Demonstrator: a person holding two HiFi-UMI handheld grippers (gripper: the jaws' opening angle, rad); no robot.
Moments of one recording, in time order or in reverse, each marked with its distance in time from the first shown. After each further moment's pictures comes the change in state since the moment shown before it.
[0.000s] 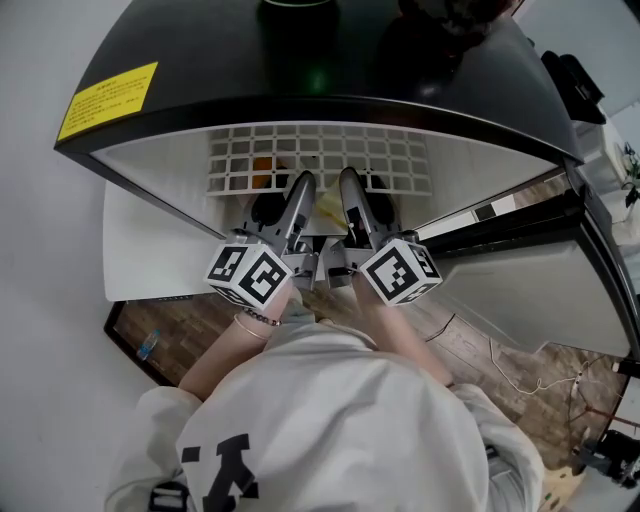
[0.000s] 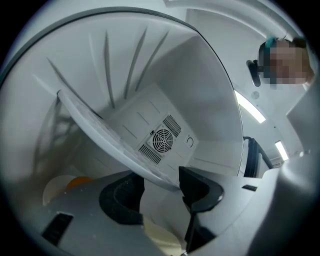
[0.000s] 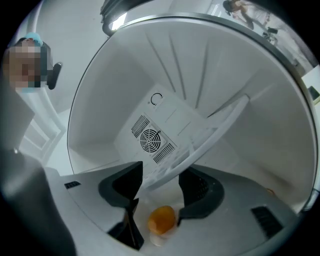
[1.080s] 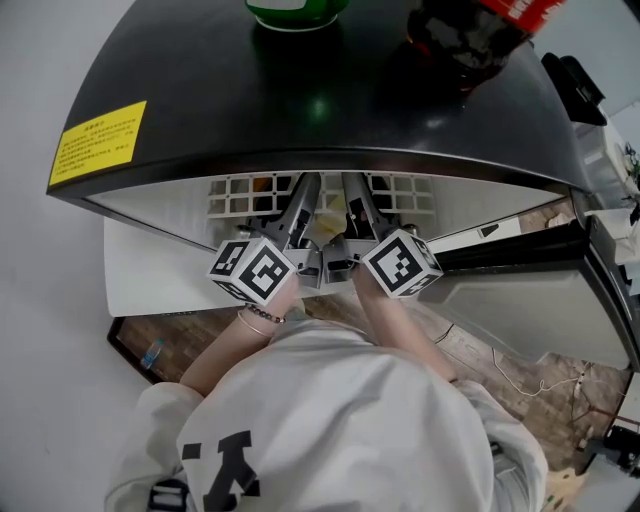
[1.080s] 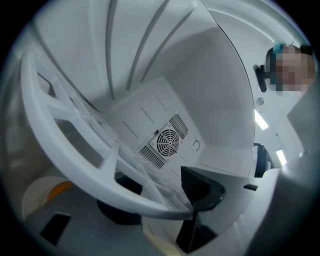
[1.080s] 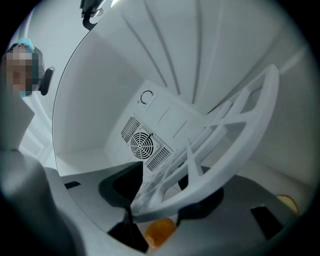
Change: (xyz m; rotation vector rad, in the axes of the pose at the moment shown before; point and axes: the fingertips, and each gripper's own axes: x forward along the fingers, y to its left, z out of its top) left arm 0.033 0.011 0.008 -0.070 -0.002 -0.007; right arm 0.037 -0.013 0.009 0.066 -0.019 -0.020
